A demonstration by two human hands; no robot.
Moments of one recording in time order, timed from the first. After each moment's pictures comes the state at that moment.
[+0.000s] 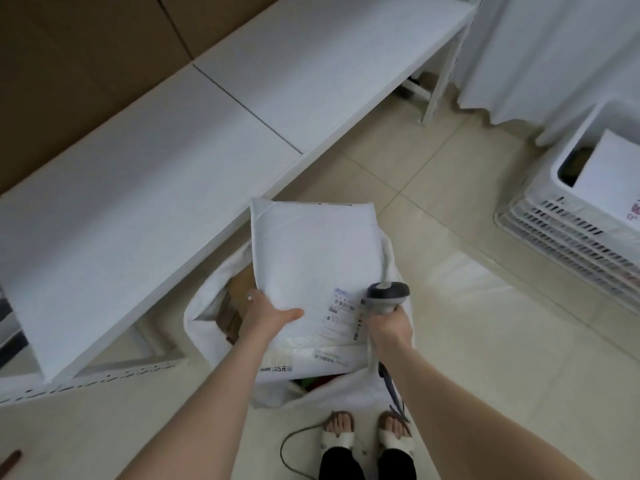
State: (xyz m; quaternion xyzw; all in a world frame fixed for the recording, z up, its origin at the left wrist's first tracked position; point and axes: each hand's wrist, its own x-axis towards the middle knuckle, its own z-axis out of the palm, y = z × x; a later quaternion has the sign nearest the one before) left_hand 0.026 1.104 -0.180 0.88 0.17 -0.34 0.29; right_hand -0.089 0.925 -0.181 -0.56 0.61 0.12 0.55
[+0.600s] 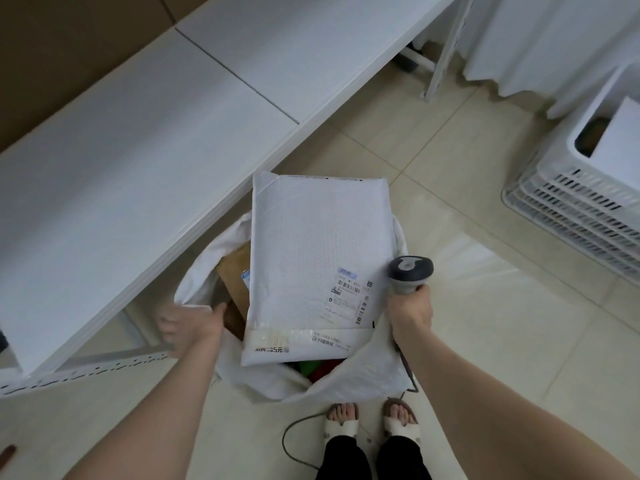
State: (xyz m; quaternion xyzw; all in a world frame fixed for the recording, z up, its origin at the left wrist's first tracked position) left_hand 0.034 1.197 -0.227 0.90 0.36 -0.15 0.18; right_hand -0.095 0.914 -0.224 -0.56 0.67 0.07 0.49
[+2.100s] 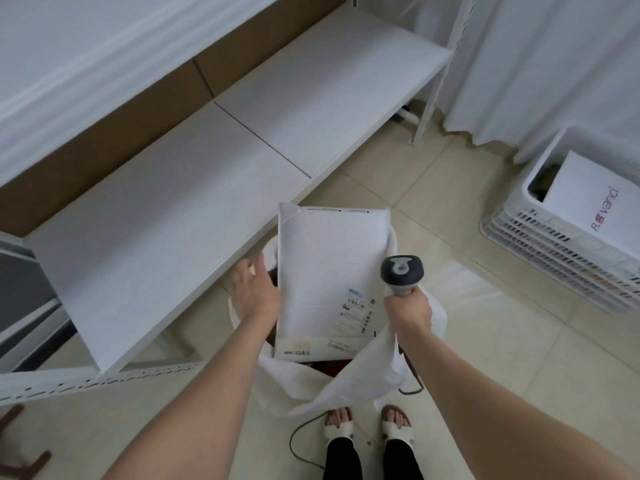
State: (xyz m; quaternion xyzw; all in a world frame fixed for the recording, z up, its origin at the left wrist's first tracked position) left_hand 0.036 1.115 -0.059 0.99 -0.03 -0.14 0.07; right_hand -0.097 0.916 -0.074 -0.64 0.59 0.06 0.50
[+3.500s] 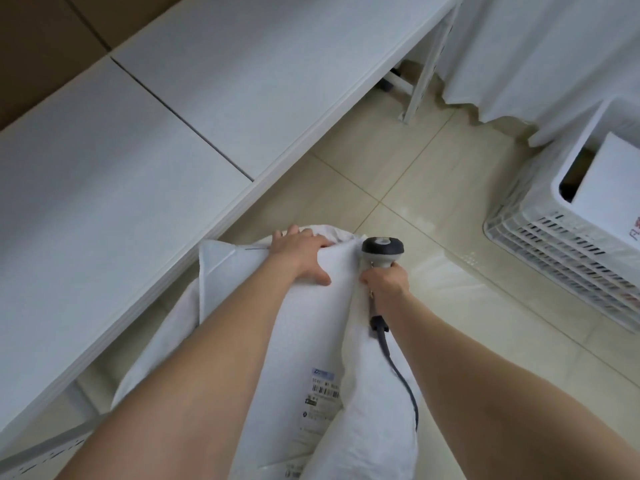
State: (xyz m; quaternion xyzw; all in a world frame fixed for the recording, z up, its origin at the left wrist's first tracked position) left_hand 0.187 0.892 -0.219 0.87 -0.35 -0.33 -0.09; right_hand 0.060 0.776 -0.243 -0.55 0.61 0.10 0.57
